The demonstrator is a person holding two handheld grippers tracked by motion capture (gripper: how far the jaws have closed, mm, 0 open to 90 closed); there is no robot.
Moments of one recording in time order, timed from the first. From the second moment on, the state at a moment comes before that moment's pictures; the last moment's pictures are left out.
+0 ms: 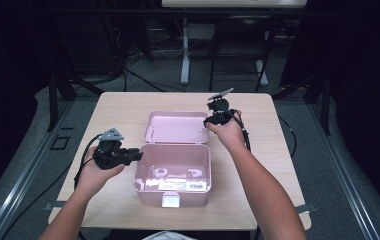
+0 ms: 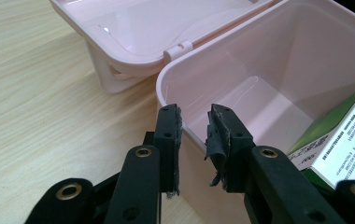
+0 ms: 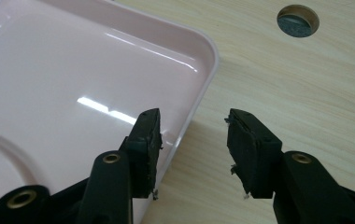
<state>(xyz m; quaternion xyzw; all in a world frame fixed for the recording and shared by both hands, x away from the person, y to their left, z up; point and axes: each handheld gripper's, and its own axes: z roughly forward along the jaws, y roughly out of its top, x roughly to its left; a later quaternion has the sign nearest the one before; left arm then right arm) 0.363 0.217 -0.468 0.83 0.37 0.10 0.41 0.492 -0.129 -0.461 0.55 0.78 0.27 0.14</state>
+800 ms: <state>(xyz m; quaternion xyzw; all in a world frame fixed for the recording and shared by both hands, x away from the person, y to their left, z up) 0.363 0.217 -0.468 0.83 0.37 0.10 0.41 0.506 -0.110 -0.479 0.59 0.75 0.26 0.14</state>
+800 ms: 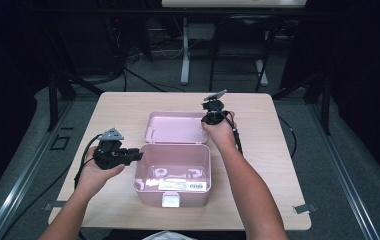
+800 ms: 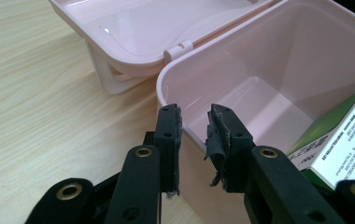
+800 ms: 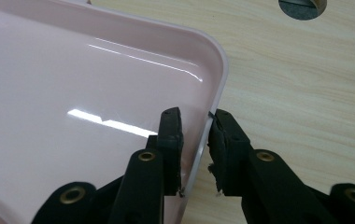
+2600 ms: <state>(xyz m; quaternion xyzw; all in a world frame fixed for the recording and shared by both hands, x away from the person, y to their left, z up) 0.363 0.216 -0.468 0.83 0.37 0.10 0.41 0.498 -0.114 -0.464 0.60 0.74 0.28 0.15</state>
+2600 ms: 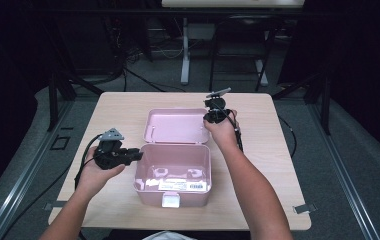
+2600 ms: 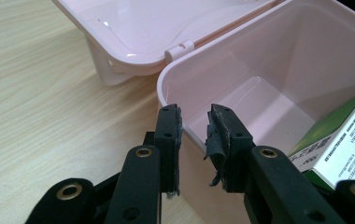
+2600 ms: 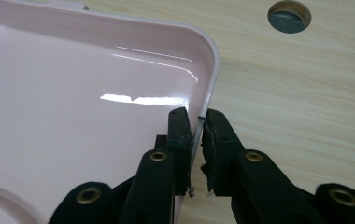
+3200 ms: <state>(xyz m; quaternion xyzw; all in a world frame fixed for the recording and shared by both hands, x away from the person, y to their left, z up) 0.363 0.215 -0.468 0.83 0.37 0.10 0.41 0.491 -0.119 -0.449 0.59 0.73 0.30 0.15</state>
